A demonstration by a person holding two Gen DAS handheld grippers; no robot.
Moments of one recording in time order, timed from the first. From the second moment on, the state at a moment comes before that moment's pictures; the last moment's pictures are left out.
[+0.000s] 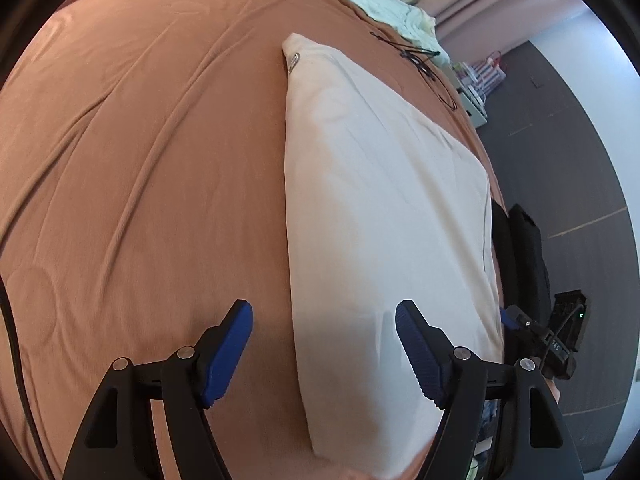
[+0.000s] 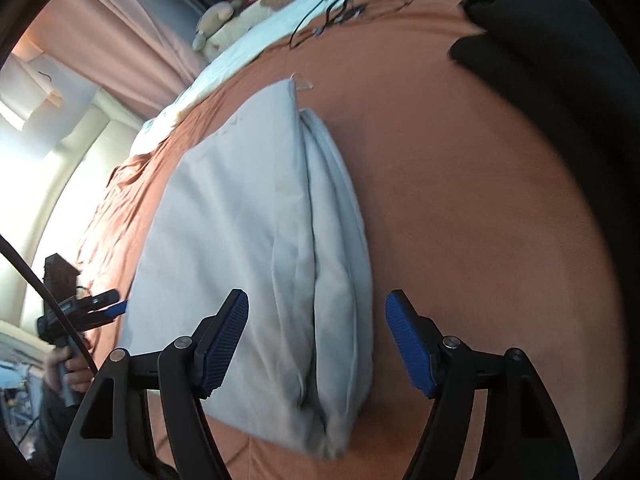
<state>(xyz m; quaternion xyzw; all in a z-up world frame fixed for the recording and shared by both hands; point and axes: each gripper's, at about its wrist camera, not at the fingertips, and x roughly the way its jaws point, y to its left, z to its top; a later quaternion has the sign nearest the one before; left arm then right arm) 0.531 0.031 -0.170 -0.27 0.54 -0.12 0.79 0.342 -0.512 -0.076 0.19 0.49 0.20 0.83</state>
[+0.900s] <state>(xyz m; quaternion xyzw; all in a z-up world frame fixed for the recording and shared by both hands) 0.657 0.036 -0.210 -0.30 0.55 -0.12 0.77 0.539 -0.467 -0.127 0.19 0.56 0.30 0.75</state>
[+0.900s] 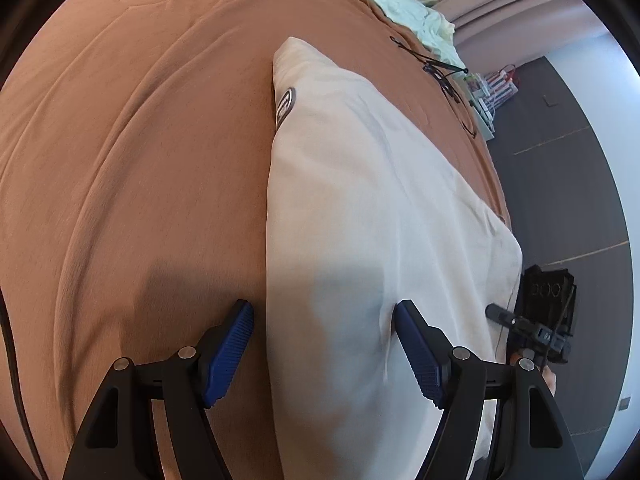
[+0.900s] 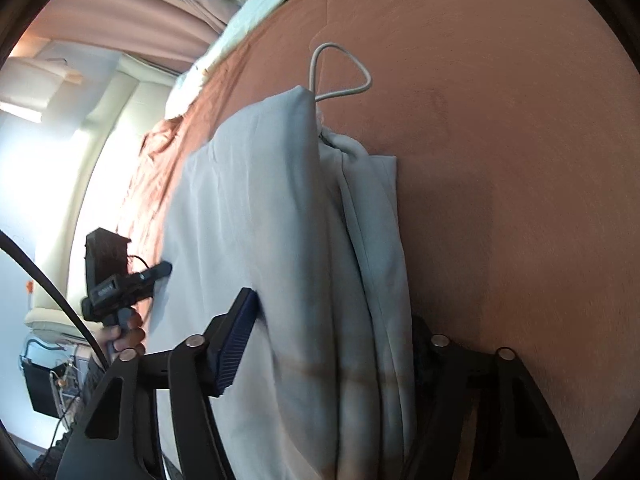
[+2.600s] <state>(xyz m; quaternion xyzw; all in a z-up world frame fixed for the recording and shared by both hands) 0.470 -0.151 0.106 -0.20 0.39 -0.28 0.86 0.134 -0.624 0.142 0.11 0.28 0.21 0.93</state>
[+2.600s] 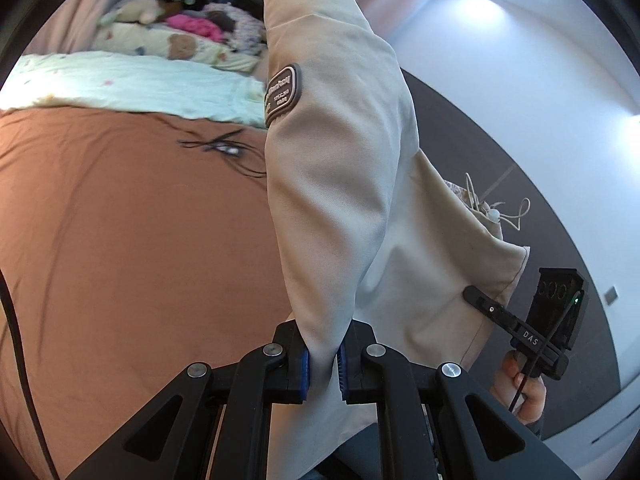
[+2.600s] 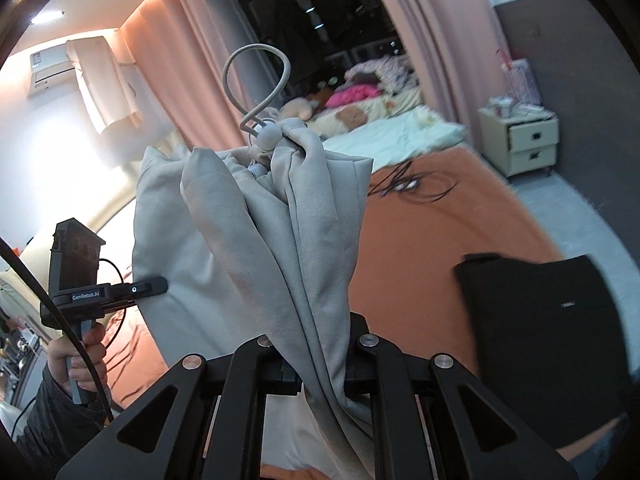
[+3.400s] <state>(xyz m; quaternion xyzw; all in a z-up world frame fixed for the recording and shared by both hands) 0.522 -0.384 0.077 -0.18 0.45 -0.40 0.78 0.025 -0.724 0.162 0.11 0.26 0.03 0.96</state>
